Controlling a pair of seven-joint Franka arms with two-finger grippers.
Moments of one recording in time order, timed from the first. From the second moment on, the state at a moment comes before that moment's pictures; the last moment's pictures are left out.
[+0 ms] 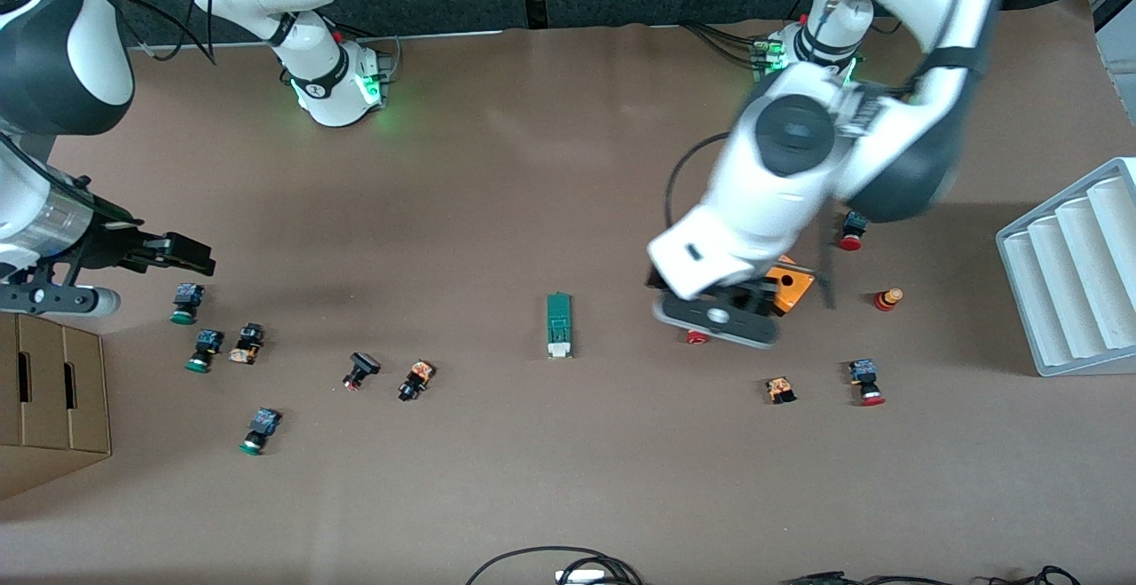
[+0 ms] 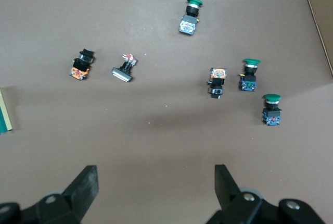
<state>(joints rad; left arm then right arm) -0.18 0.45 -0.37 -1.29 0.10 1.80 -0.29 0.05 0.07 -0.05 -1.63 0.03 1.63 0.11</state>
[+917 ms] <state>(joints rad) 0.08 0.26 -0.28 -1.35 0.06 1.59 0.09 0.03 0.07 -0.07 -1.60 0.03 1.59 0.11</state>
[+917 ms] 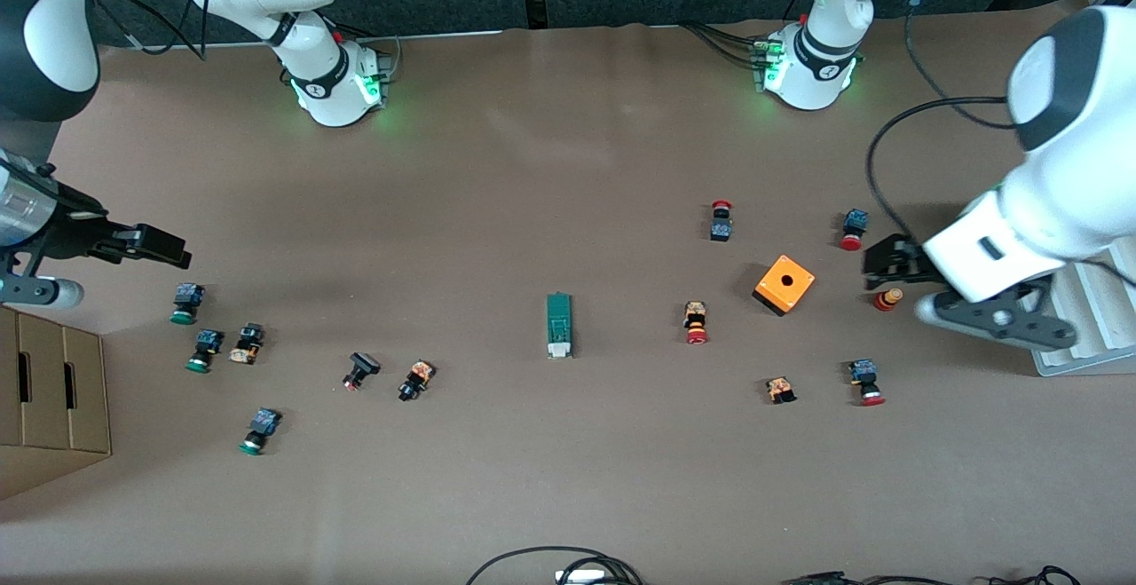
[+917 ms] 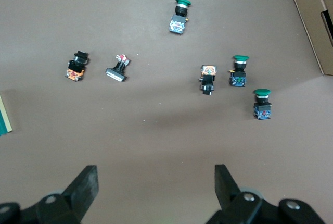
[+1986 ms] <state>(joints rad) -0.05 0.02 0.00 -1.67 0.00 1.64 0.14 0.04 0.07 -0.06 -1.63 0.03 1.63 0.11</state>
